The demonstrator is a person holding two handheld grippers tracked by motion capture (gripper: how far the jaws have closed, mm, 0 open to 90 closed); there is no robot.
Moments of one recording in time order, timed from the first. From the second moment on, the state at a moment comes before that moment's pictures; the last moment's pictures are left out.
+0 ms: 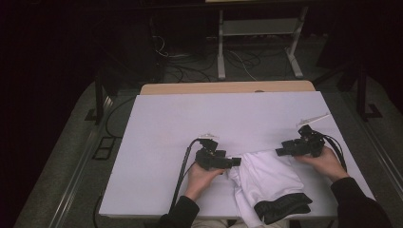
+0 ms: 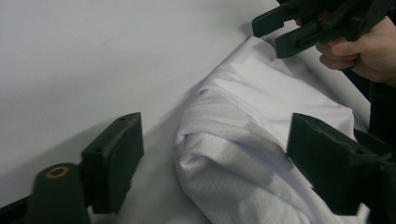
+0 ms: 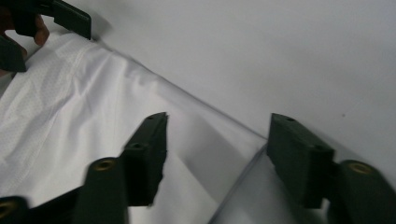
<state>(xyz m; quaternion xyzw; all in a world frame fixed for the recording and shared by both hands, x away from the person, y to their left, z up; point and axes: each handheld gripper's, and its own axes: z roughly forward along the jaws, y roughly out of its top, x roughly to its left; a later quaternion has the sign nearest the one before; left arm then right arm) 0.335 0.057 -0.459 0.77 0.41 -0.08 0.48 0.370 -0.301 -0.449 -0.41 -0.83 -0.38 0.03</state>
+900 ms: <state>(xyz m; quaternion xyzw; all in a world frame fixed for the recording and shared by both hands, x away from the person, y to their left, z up) 0.330 0.054 -0.455 0.79 0.37 -0.07 0.48 0.371 -0.305 -0.447 -0.42 -0.82 -0.38 0.02</state>
